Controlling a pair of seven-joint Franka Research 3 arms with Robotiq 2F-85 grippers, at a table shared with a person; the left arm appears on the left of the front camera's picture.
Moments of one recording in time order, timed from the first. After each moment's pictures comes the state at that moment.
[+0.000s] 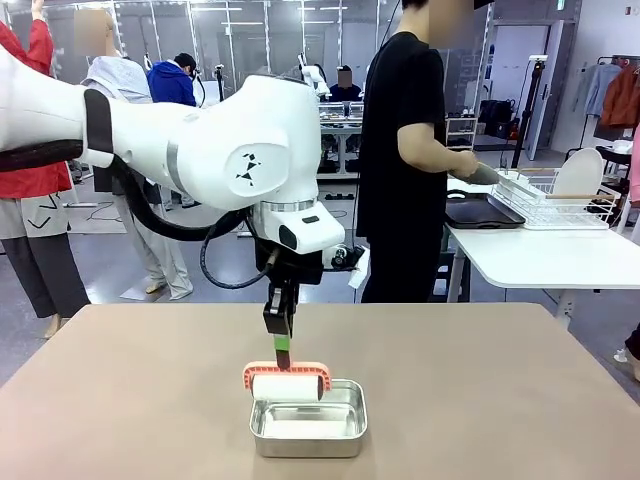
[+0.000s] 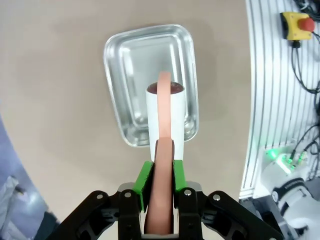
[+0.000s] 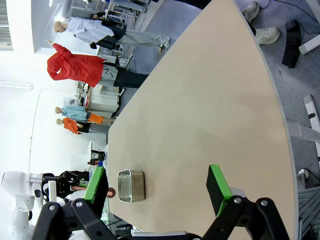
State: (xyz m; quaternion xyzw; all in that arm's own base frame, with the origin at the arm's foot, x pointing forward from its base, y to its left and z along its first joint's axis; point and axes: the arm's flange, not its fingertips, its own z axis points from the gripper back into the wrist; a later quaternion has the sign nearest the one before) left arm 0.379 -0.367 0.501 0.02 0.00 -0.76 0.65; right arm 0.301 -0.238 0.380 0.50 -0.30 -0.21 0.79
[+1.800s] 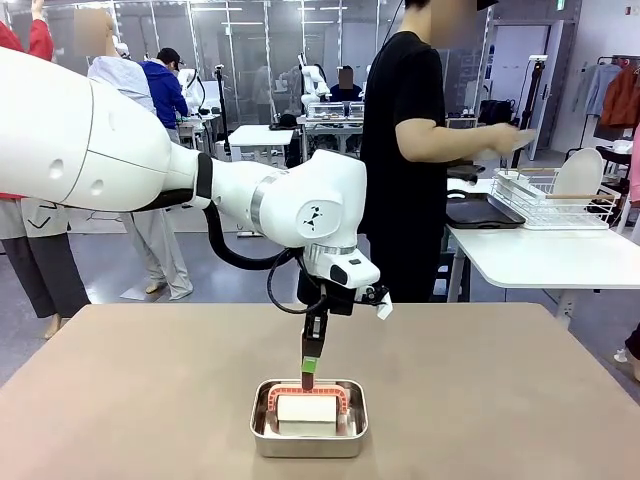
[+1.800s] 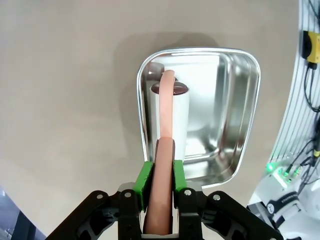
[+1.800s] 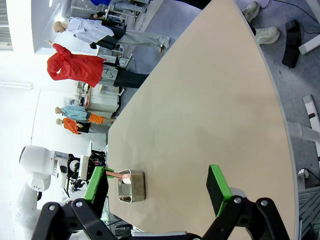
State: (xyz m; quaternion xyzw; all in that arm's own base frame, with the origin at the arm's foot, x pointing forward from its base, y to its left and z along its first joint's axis) left arm 0.462 -0.417 0.410 0.01 0.08 -0.72 0.69; right arm 0.301 -0.238 0.380 0.50 -0.30 -0.21 0.79
